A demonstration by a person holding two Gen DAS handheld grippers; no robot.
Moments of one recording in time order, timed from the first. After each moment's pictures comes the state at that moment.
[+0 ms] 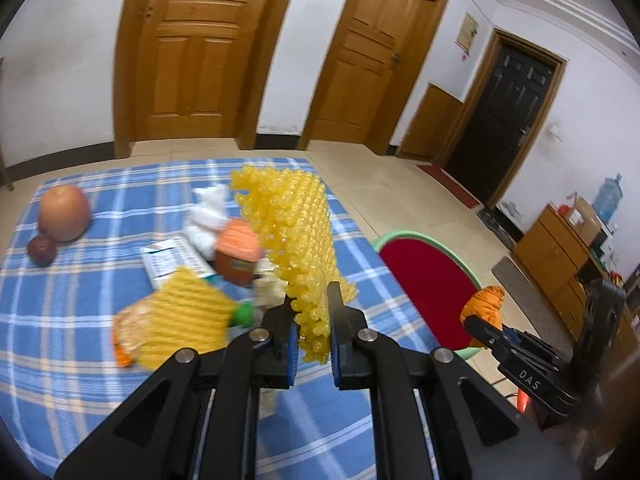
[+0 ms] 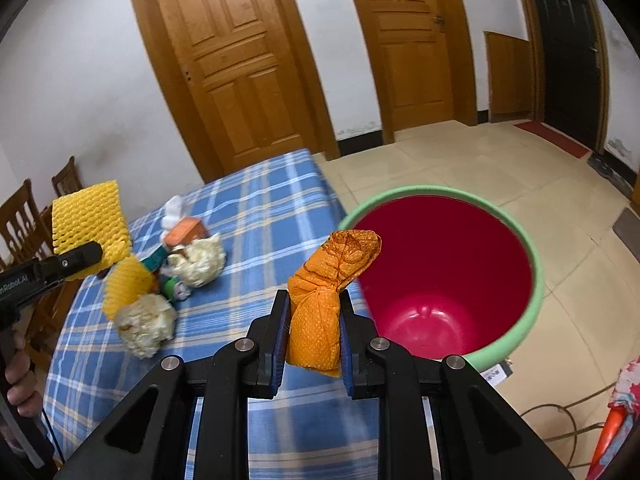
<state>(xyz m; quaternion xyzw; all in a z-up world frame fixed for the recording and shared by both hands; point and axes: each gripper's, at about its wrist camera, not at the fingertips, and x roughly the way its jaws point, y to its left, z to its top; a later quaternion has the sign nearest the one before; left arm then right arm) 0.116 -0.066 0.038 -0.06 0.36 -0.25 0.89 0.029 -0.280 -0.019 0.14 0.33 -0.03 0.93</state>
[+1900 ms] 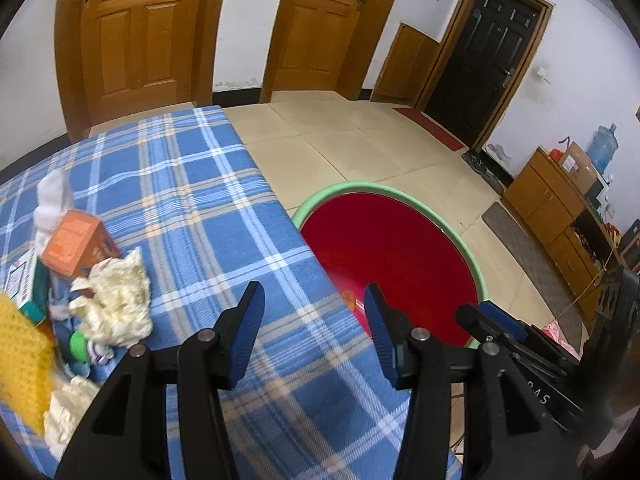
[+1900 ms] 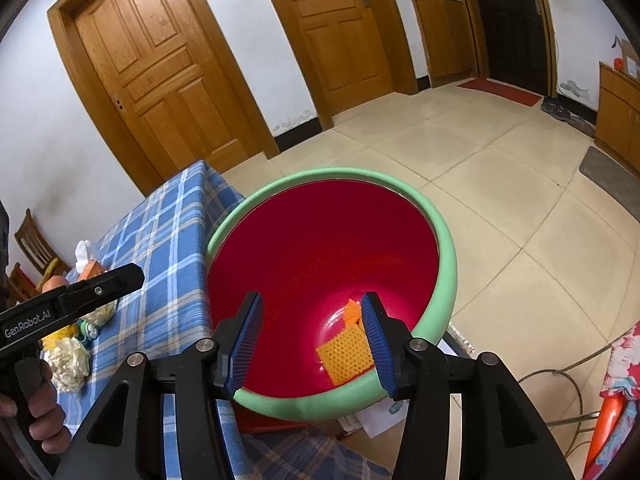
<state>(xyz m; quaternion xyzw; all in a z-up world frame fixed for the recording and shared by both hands) 0.146 -0.196 -0.003 0.00 0.43 -0.29 0.86 0.039 -0.376 -0.056 0.21 0.34 -0.10 0.91</state>
